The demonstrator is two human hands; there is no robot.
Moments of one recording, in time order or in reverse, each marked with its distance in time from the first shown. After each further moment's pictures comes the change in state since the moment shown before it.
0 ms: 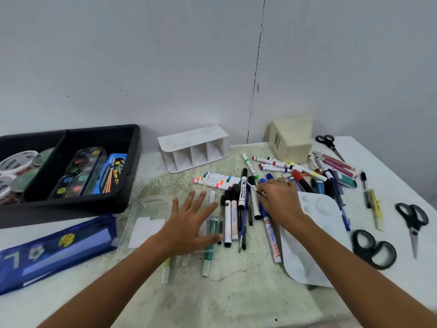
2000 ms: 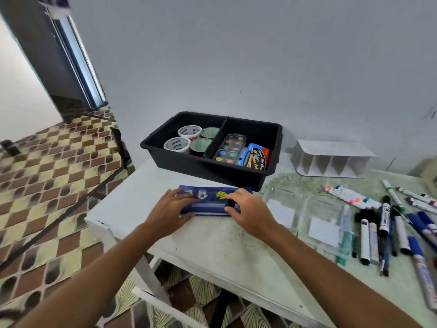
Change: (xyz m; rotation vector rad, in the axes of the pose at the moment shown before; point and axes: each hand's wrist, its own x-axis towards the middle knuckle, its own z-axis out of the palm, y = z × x) left_hand -0.273 -0.209 0.009 -0.006 0.396 -0.419; right_hand -0.047 -0.333 0.022 0.561 -0.037 -0.740
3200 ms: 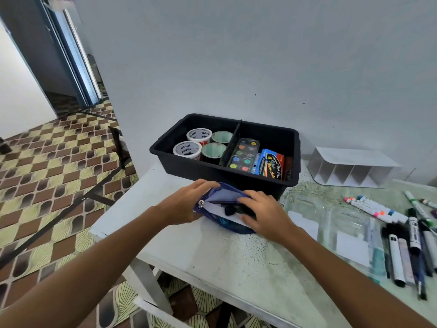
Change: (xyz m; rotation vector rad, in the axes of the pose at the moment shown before) left_hand 0.049 -0.029 -0.032 -0.269 -0.063 0.248; right_hand 0.035 0.013 0.015 -0.238 -0.103 -0.054
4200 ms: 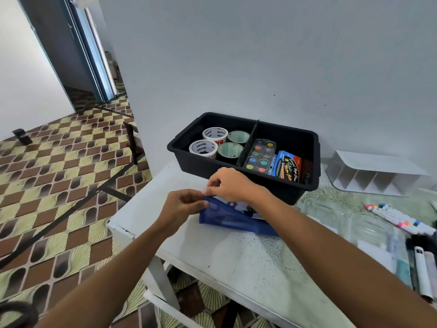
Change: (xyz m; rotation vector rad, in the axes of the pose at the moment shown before) left_hand -0.043 0.001 0.005 -1.017 0.427 -0.568; right_hand 0.116 -0.086 -0.024 0.321 -0.346 0.039
